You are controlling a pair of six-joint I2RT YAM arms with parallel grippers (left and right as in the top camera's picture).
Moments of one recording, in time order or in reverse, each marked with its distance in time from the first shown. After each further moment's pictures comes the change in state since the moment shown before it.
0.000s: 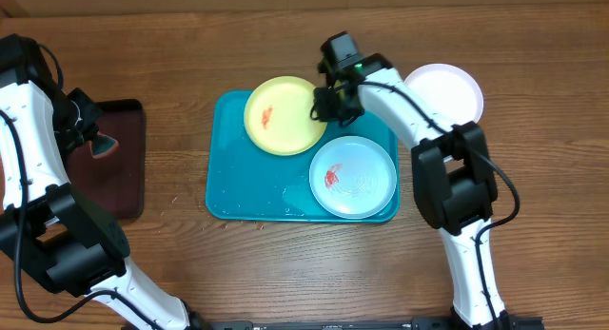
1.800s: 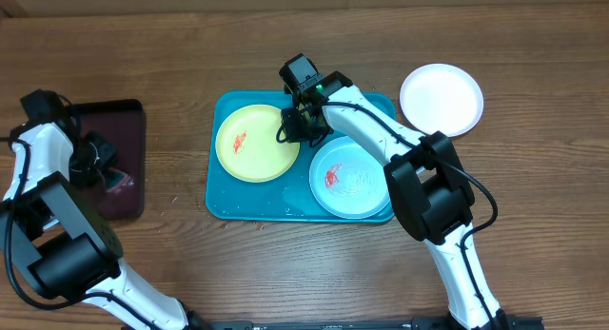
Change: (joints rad) left arm 0.072 0.000 -0.439 0.431 -0.024 0.005; right arm 0.142 0.025 0.014 -0.014 0.027 0.100
